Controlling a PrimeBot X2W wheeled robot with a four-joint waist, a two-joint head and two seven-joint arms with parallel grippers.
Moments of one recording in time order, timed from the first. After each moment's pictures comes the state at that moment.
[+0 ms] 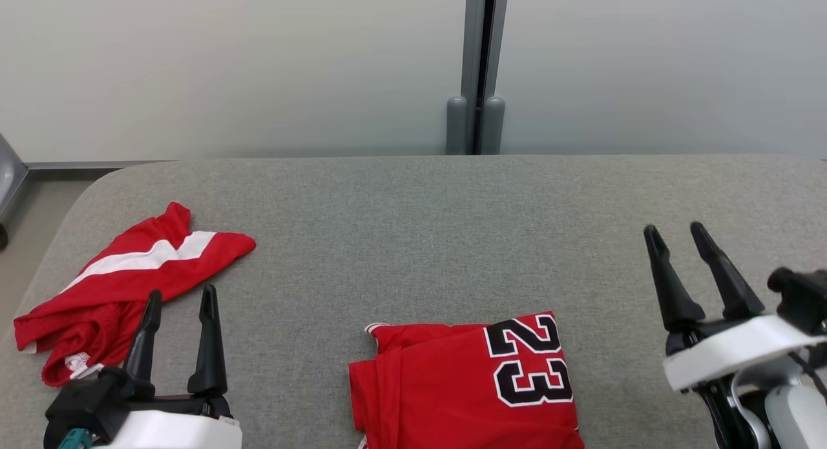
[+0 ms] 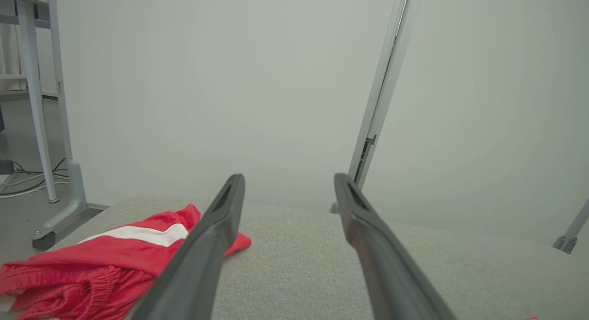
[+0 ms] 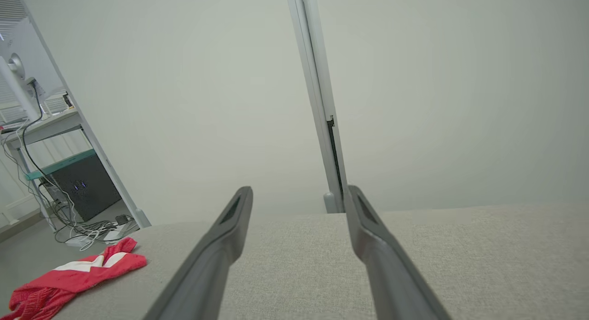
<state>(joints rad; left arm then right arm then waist) 0.06 0.20 -0.13 -0.01 -0.46 0.08 -0.26 -0.16 -0.23 0.18 0.06 0.55 0.13 -0.08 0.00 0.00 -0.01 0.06</state>
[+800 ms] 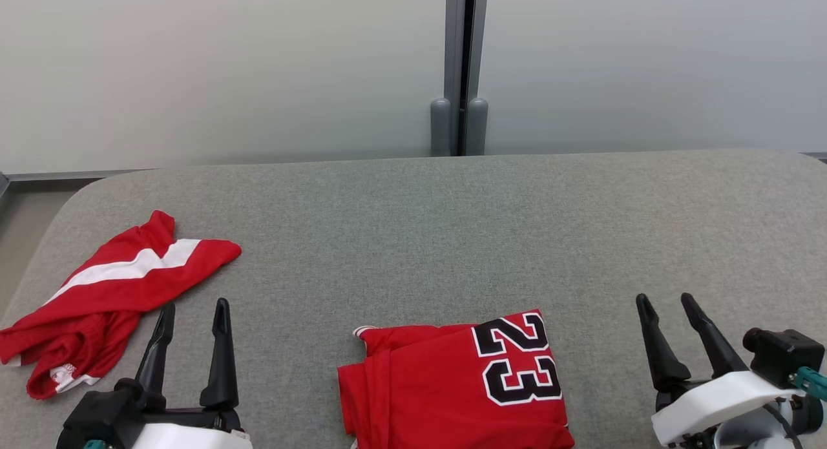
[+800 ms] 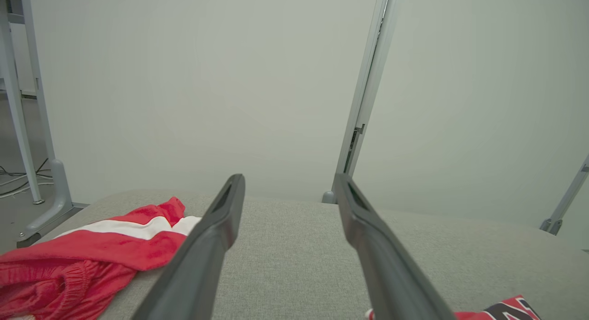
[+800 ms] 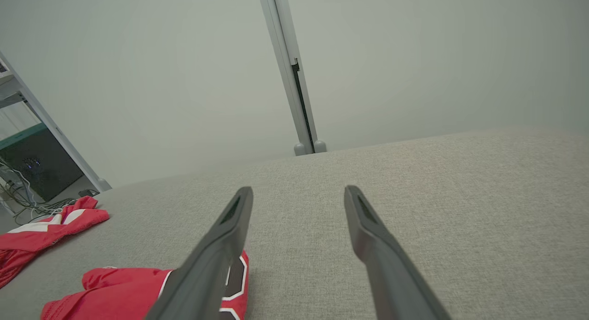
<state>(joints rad) 0.09 0.14 -0.09 0.01 -0.37 0.02 -0.26 -0.05 -0.18 0.16 0.18 0.49 0.13 -0.13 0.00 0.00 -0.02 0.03</state>
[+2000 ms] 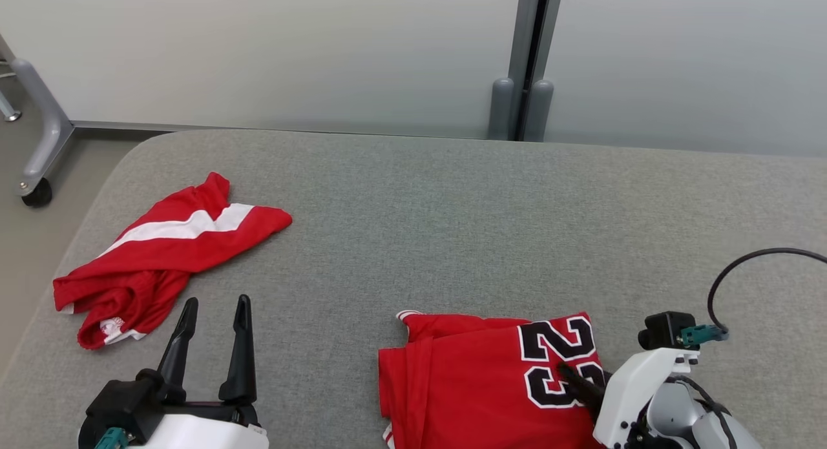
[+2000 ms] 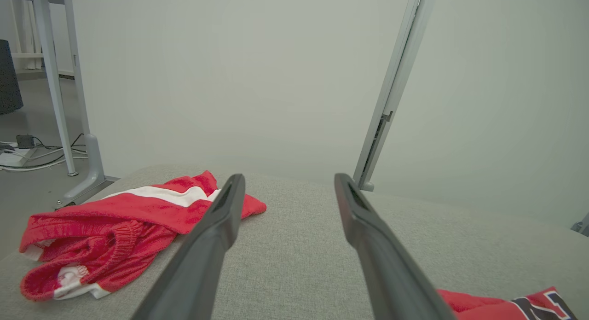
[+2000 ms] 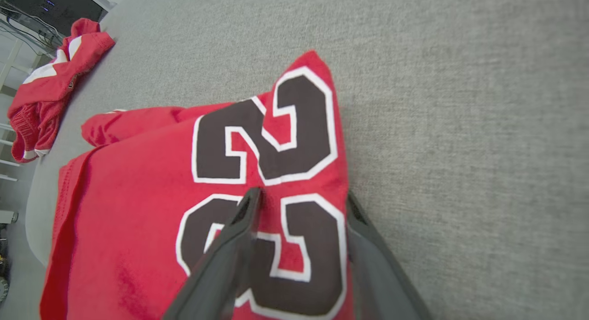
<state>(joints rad) 0.05 0.12 -0.12 0.06 -0.38 0.00 -0.26 -0.21 -0.12 0.29 0.45 0.68 0.13 0.41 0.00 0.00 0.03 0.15</state>
